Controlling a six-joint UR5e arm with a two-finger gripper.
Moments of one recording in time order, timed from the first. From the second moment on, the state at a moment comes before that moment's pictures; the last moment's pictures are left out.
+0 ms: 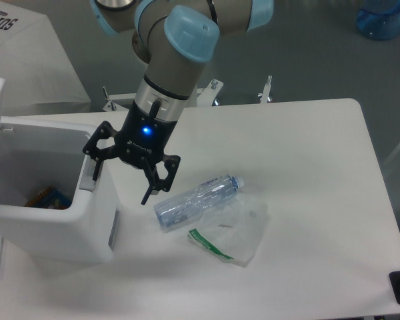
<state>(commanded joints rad) 2.36 -1.72 -1.65 -0.96 0.96 0.50</state>
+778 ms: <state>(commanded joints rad) 2.60 -1.92 -1.50 -0.91 0.99 0.66</state>
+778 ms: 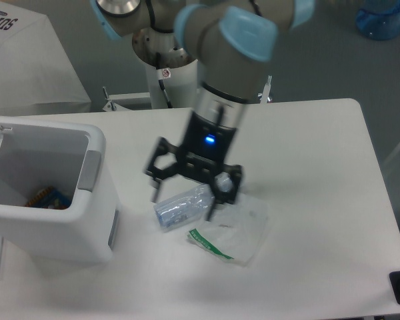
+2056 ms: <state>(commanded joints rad) 2.63 -2.08 -1.38 -0.93 1.41 1.13</state>
